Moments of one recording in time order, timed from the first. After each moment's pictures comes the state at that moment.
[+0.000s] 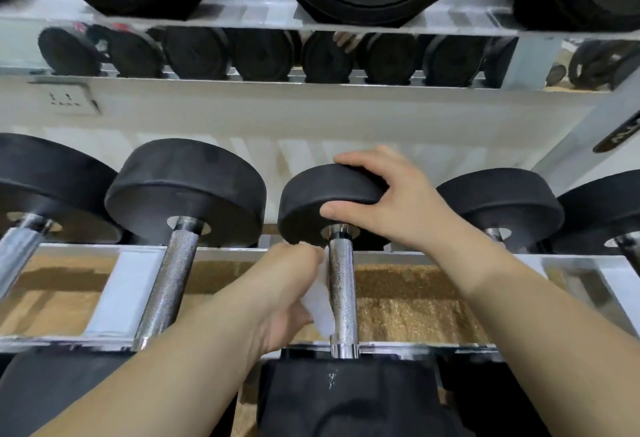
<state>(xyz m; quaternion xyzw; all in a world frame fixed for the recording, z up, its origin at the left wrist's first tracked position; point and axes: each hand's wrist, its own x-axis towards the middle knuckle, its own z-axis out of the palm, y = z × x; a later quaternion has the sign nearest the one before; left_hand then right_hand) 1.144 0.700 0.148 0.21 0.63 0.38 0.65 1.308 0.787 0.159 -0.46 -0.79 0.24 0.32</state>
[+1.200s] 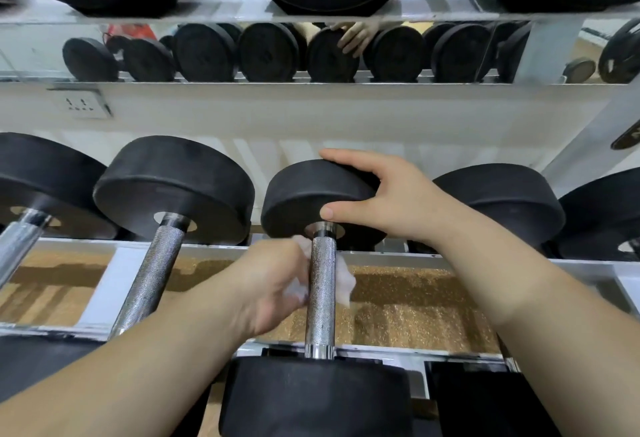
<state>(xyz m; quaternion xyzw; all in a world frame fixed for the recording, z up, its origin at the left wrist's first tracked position) 1.157 0.716 0.139 0.24 0.55 0.40 0.69 1.332 0.802 0.165 -0.40 -0.80 0.36 0.27</state>
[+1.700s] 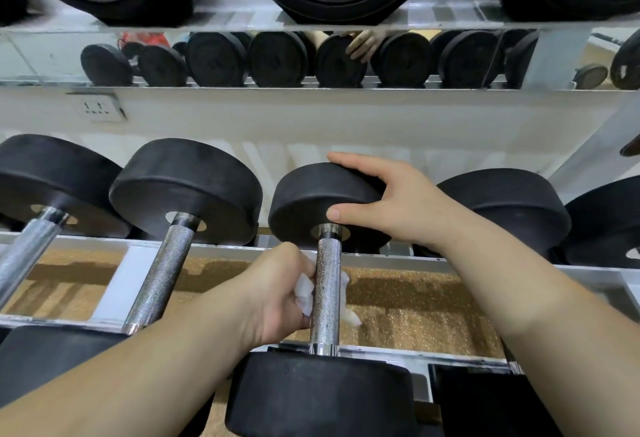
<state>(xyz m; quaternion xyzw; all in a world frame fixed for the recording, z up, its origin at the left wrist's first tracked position) 1.154 0.708 0.125 0.15 0.57 0.35 0.73 1.332 0.800 0.164 -0.40 -0.79 0.37 0.27</state>
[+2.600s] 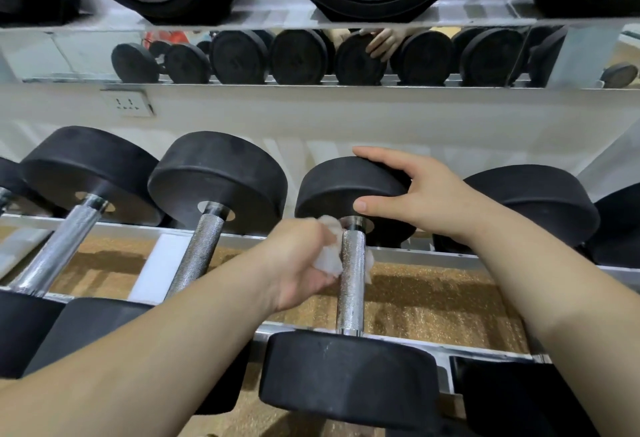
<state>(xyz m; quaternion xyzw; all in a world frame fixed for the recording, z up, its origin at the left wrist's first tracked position) 1.147 0.712 0.149 0.23 0.49 0.41 0.73 1.331 0.796 0.169 -0.40 -0.79 0.37 0.27</state>
